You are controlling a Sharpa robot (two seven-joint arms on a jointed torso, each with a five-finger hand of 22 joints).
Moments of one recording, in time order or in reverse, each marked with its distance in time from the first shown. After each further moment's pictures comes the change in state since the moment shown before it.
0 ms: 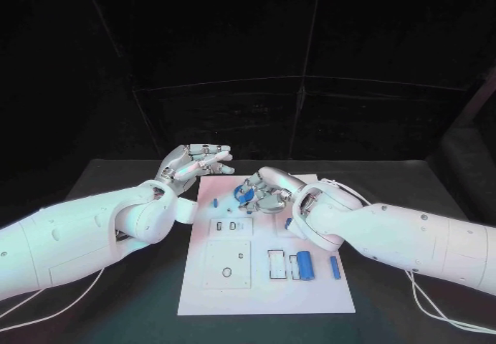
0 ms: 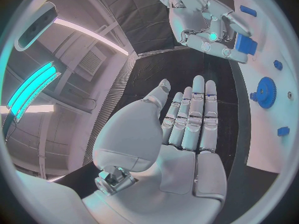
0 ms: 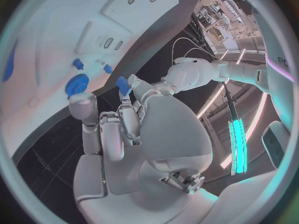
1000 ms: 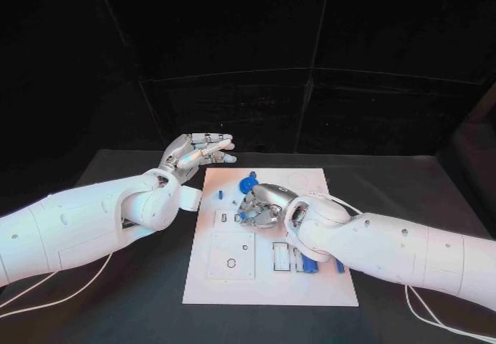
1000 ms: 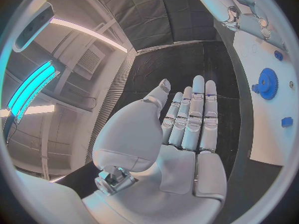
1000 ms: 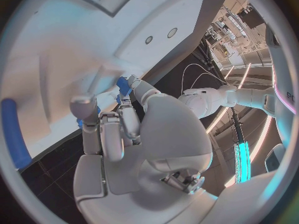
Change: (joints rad) left arm 0.005 -0.001 0.000 -0.014 0.023 -0.021 0.007; left_hand 0.000 0.000 0.003 -0.003 0.000 0.000 0.000 0.000 0.000 0.007 0.000 0.000 0.000 0.000 0.000 -0.004 0.001 0.000 0.000 0.000 -0.004 -0.003; right arm -0.058 0.084 -0.033 -0.063 -0.174 0.056 -0.115; right_hand -0.004 -0.005 0.002 -0.003 -0.006 -0.003 -0.004 0.000 0.000 -0.007 0.000 -0.009 -0.012 0.000 0.000 0.000 0.001 0.000 -0.004 -0.004 0.000 -0.006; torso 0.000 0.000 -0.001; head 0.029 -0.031
